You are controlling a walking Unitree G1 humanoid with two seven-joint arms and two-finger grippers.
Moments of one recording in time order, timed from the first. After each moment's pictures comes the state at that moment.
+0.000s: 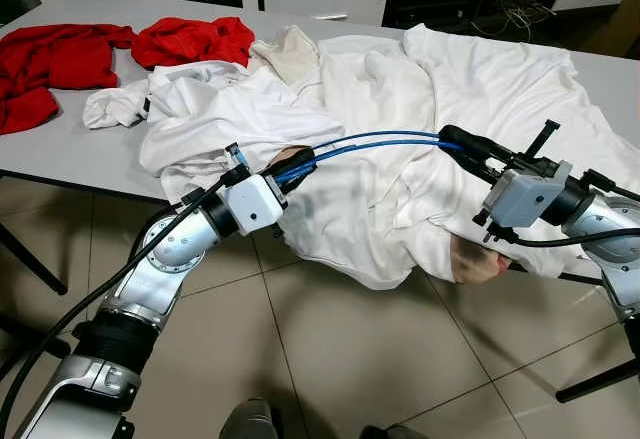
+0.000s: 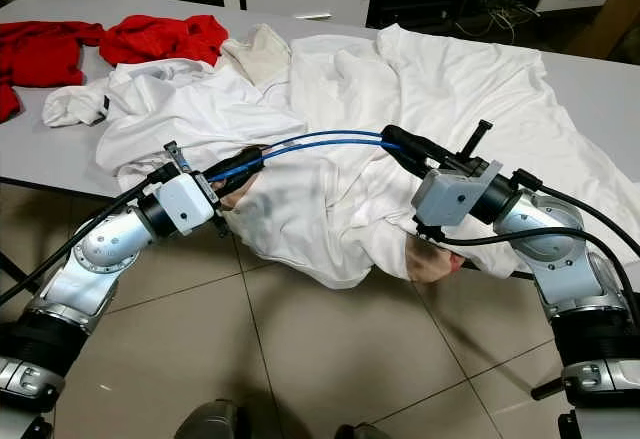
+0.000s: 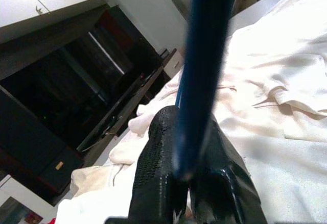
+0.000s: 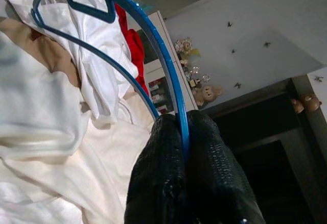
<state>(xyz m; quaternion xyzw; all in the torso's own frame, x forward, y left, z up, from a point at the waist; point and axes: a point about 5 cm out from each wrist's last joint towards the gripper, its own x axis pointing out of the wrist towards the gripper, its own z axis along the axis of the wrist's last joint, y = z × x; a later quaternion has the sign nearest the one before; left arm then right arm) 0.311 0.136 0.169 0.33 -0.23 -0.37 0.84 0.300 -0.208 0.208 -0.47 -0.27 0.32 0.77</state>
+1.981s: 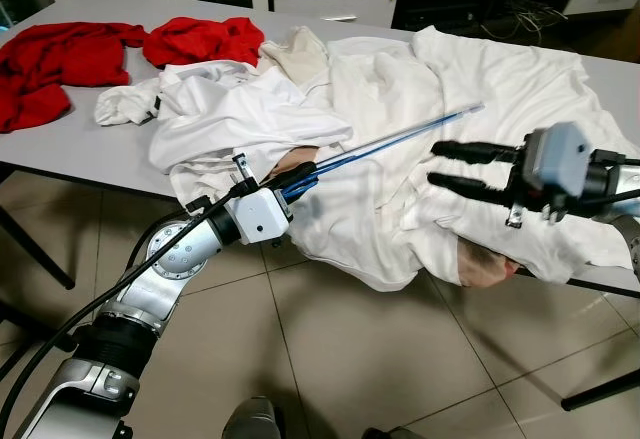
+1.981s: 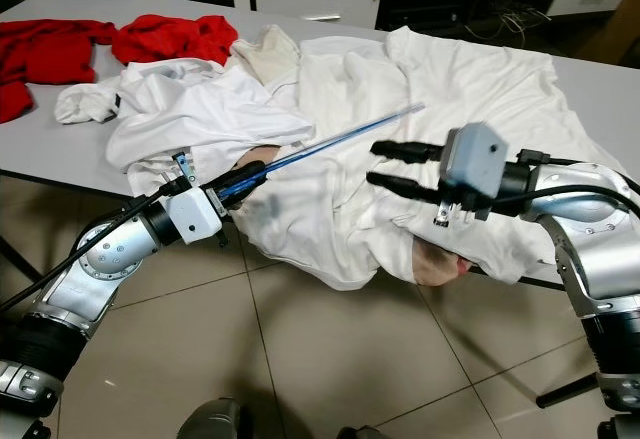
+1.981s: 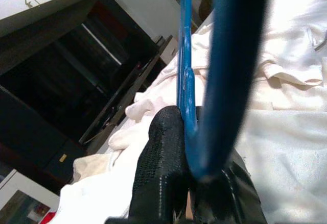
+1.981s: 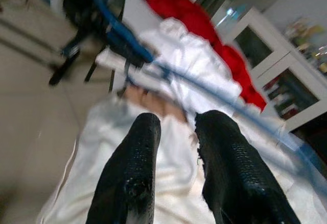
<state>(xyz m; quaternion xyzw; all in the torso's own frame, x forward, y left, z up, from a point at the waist) 0.308 0.135 0.159 0.37 -0.21 -0.38 0.82 0.287 -0.207 0.234 -0.31 -0.08 0.52 0.79</state>
